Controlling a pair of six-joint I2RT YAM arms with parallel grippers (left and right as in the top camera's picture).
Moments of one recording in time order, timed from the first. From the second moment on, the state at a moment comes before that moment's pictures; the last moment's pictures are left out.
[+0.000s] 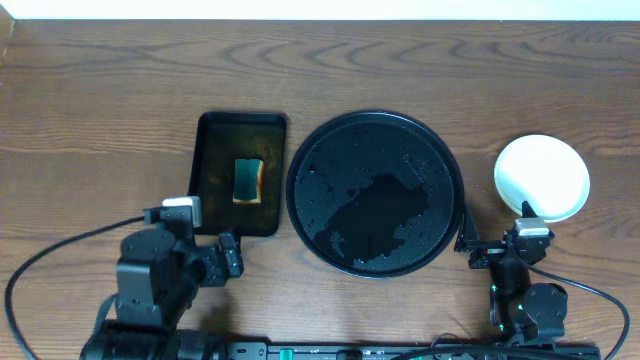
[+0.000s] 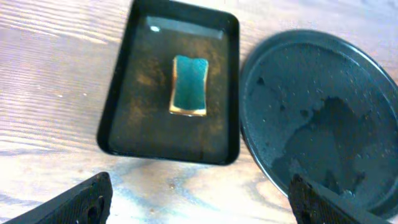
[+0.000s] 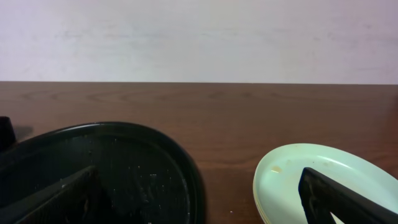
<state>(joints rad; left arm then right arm) -0.11 0.50 0.75 -0.98 0.06 -0.24 0.08 0.01 0.01 -0.07 0.02 0.06</state>
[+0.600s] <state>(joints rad) -0.04 0.04 0.18 -0.45 0.05 -0.23 0.08 0.01 0.01 -0.07 0.02 0.06</state>
